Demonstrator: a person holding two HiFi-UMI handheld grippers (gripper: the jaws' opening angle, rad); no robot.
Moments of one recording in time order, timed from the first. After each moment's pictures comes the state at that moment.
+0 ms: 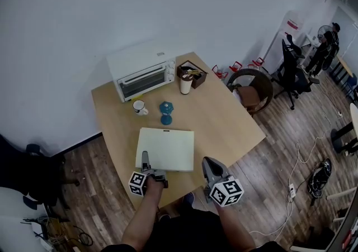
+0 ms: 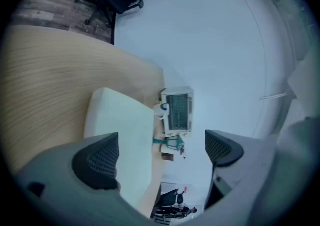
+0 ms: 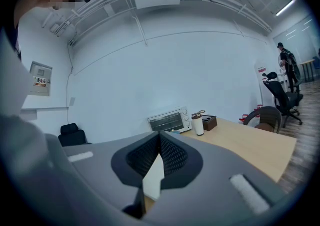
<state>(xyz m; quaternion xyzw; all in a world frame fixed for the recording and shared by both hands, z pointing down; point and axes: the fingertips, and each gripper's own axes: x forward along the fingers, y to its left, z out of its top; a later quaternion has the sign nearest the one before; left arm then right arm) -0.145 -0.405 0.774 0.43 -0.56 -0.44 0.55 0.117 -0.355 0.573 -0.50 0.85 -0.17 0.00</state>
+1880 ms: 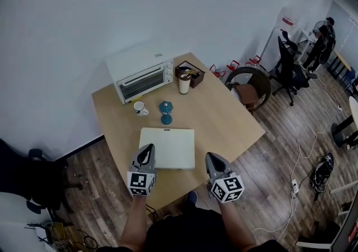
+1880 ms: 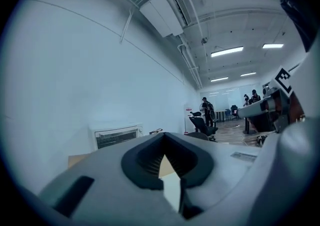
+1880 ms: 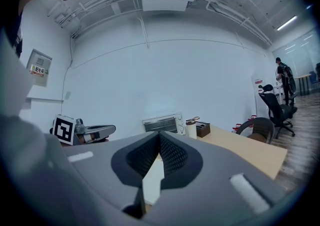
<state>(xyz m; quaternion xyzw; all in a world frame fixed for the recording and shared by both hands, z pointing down) -0.082 -0.400 0.572 0.86 -0.51 0.04 0.00 0.127 -0.348 0.564 -0.53 0.84 -0.13 0.00</state>
